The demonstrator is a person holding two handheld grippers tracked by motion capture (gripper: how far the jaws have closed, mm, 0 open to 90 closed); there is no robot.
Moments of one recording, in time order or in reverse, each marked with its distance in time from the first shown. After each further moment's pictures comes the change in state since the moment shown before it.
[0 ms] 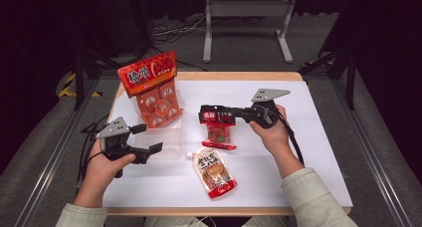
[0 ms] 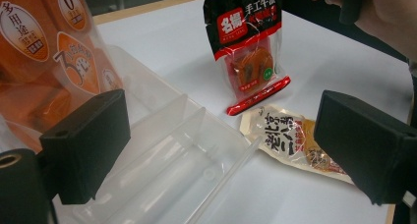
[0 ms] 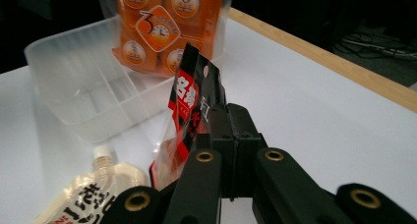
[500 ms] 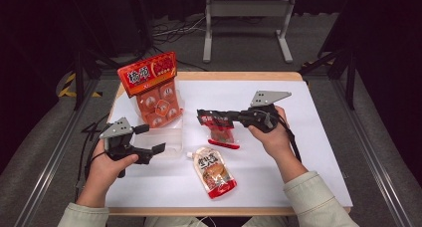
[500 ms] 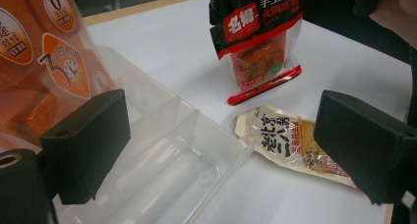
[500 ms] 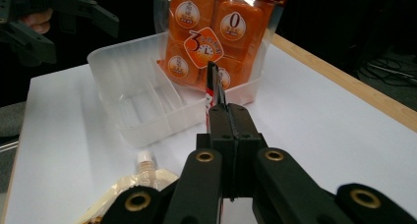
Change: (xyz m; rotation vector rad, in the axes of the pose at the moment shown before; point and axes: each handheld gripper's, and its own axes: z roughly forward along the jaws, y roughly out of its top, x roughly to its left) left arm -0.003 0.000 0.006 0.004 -0.015 0.009; right arm 0.025 0.014 -0.013 -0.035 0.089 -0.079
